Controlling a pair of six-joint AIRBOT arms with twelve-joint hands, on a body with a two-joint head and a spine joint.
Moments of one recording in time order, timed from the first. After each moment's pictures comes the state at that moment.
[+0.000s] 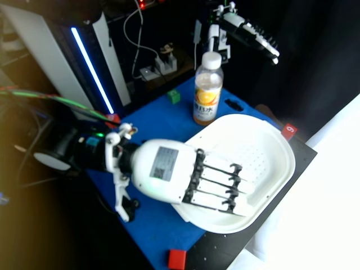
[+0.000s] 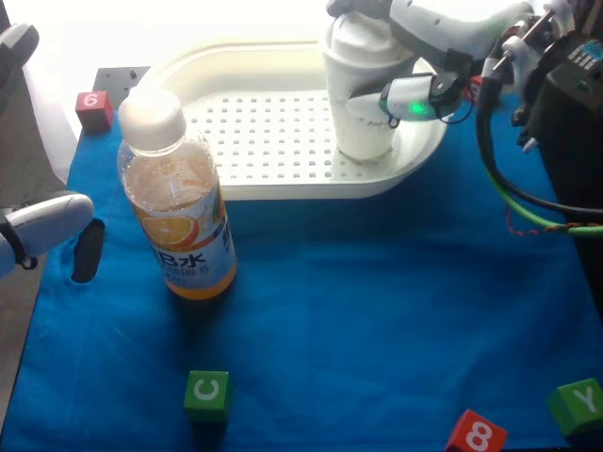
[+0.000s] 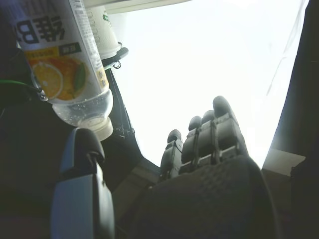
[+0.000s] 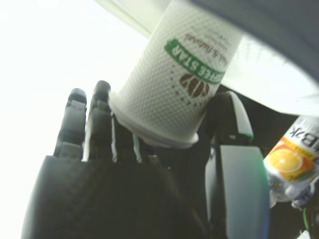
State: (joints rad) left arm 1.31 -0.83 0.90 -0.46 -1.53 0.80; right arm -0.53 -1.37 1.52 0.09 0.54 -0.96
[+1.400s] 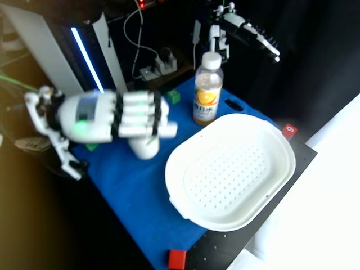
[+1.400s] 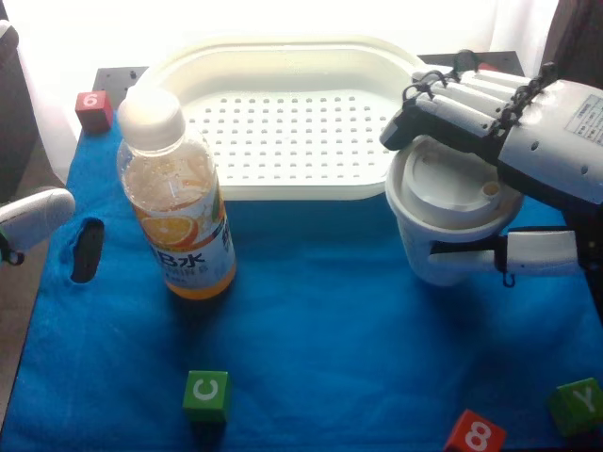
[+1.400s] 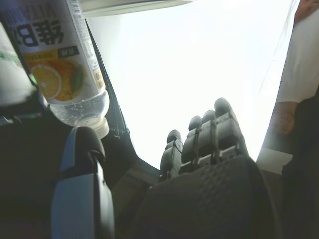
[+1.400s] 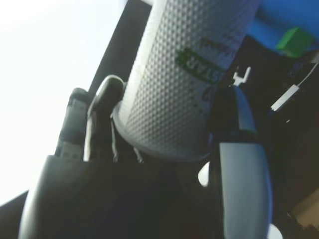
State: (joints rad) left arm 1.34 -0.83 0.90 -0.50 -1.56 0.80; right arm -0.83 -0.96 1.05 -0.17 0.89 -0.73
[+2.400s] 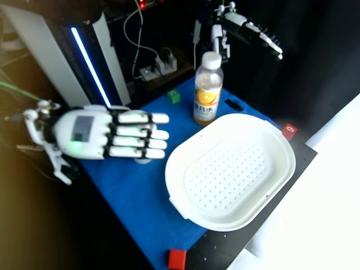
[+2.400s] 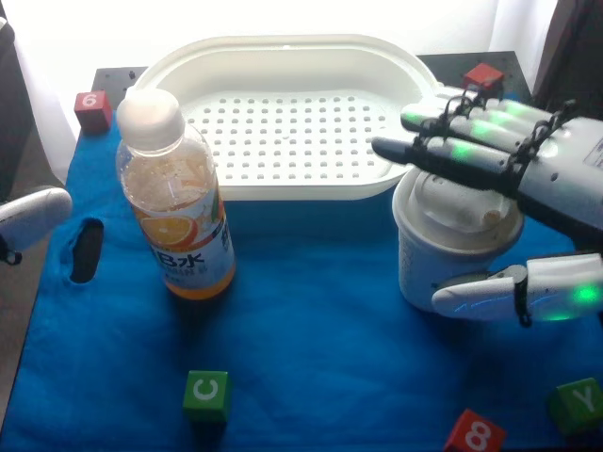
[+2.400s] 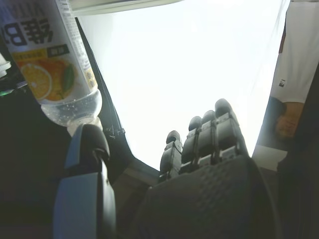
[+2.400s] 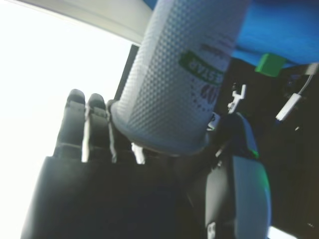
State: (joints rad) left arm 1.34 -0.83 0.90 -0.51 -1.58 0.79; right arm -0.92 -0.92 0.99 -0.11 0.94 -0.72
